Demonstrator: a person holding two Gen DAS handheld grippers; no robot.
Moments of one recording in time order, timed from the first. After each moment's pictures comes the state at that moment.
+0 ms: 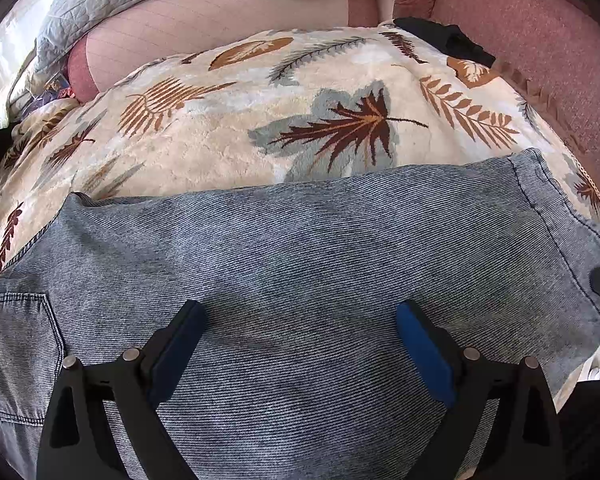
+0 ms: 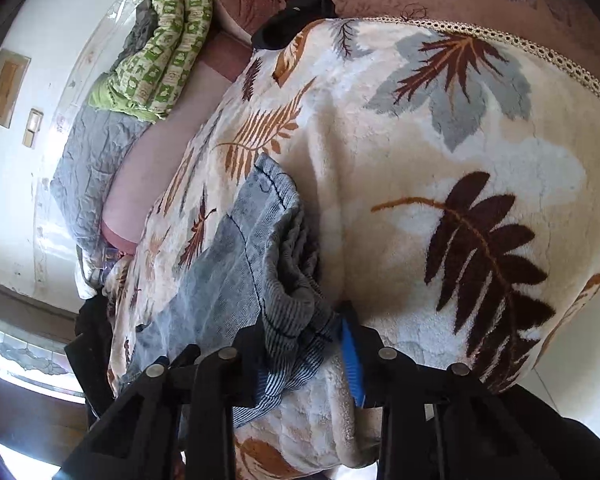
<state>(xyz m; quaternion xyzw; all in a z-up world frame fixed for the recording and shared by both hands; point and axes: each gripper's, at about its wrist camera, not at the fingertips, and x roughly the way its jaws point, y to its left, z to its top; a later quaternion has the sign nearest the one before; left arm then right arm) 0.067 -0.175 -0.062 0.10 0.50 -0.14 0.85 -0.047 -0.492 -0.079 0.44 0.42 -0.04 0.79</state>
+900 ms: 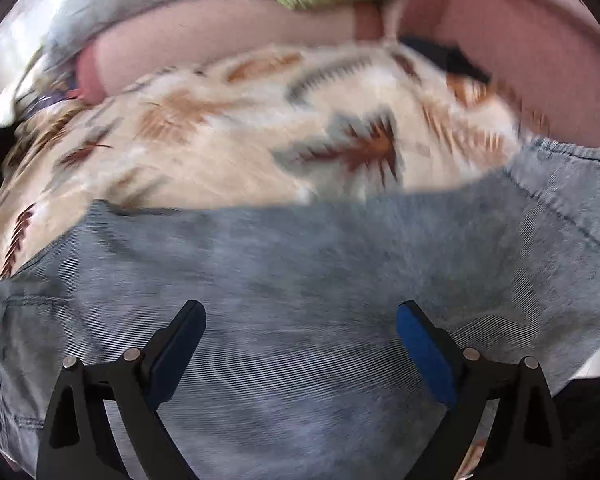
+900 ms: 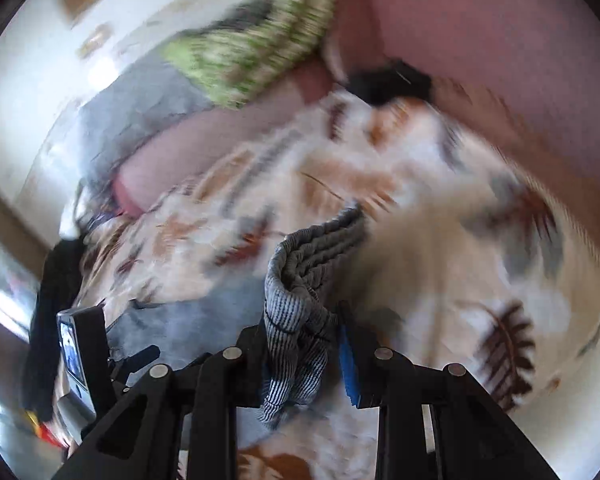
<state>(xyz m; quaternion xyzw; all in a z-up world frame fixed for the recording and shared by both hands) 0.066 -0.136 -0.031 0.06 0.48 -0.15 0.86 -0.013 -0.392 0.039 0.20 0.38 -0.01 0.90</state>
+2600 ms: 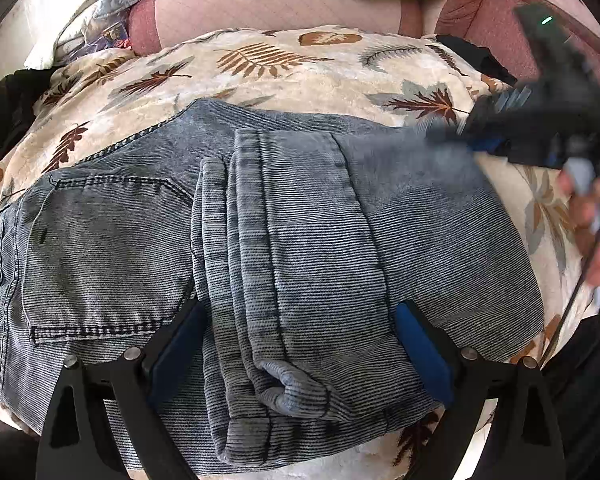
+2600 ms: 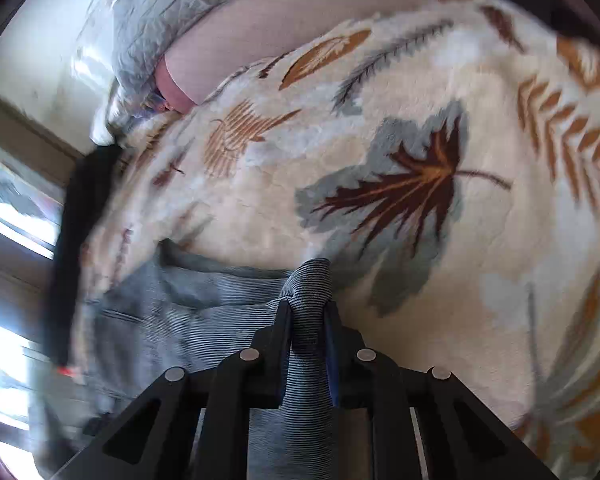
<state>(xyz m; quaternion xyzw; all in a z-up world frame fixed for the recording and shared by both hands) 0.030 -0.053 -0.066 0.05 0.51 -0.12 0.85 0.130 -0.293 -0.080 0.18 0.55 0.11 0.81</state>
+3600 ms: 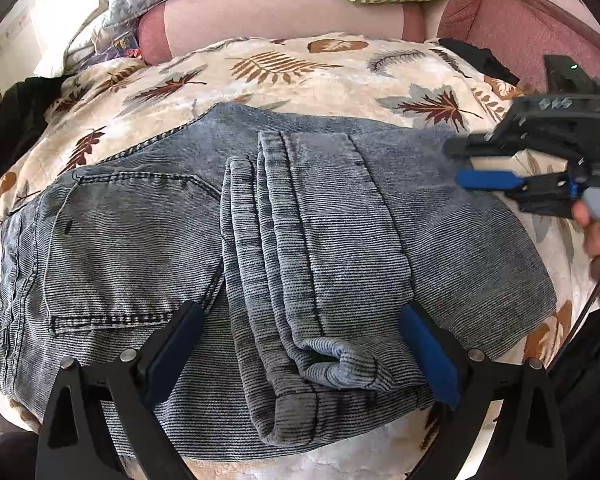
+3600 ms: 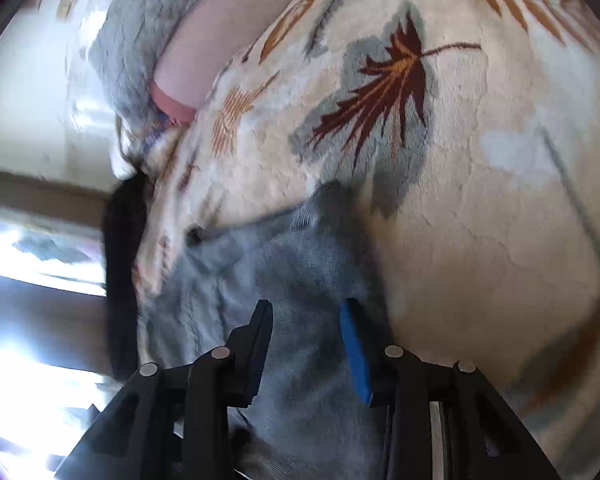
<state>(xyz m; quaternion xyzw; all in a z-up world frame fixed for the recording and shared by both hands) 0.017 -0.039 -0.063 0.06 0.49 -0.11 0.86 0.091 -0.316 -0.083 0.38 0.52 0.17 0.74</state>
